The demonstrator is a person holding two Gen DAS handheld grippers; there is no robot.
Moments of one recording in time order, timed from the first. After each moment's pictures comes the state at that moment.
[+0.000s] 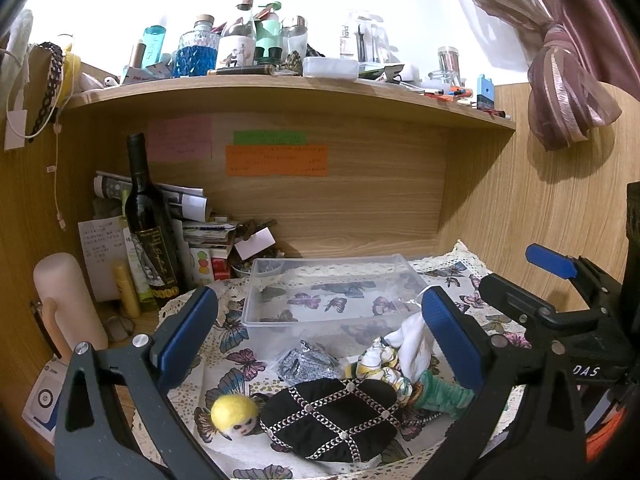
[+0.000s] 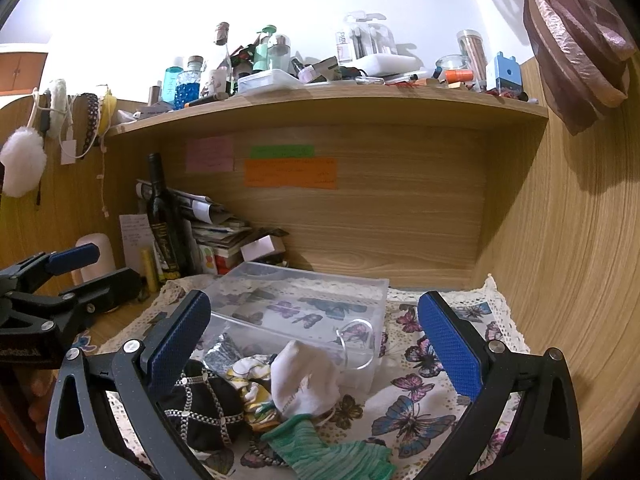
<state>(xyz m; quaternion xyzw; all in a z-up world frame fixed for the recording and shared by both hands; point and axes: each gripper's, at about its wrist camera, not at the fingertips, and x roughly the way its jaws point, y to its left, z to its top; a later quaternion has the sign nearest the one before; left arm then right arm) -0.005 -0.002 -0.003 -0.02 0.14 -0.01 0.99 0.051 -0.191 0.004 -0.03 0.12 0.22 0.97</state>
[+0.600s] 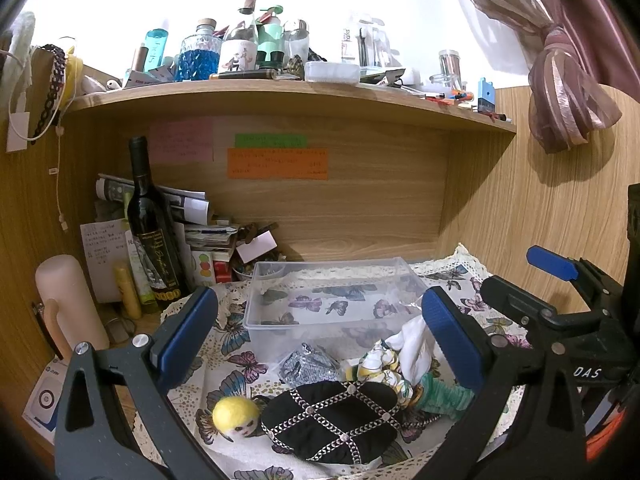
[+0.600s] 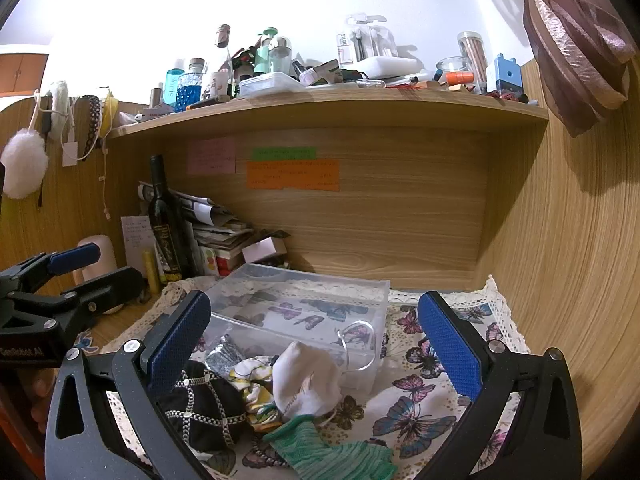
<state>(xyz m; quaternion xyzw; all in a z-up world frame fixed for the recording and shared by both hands) -0.006 -0.001 0.000 -0.02 0.14 0.00 0.99 0.048 -0.193 0.003 -0.03 0.12 0.22 0.97</state>
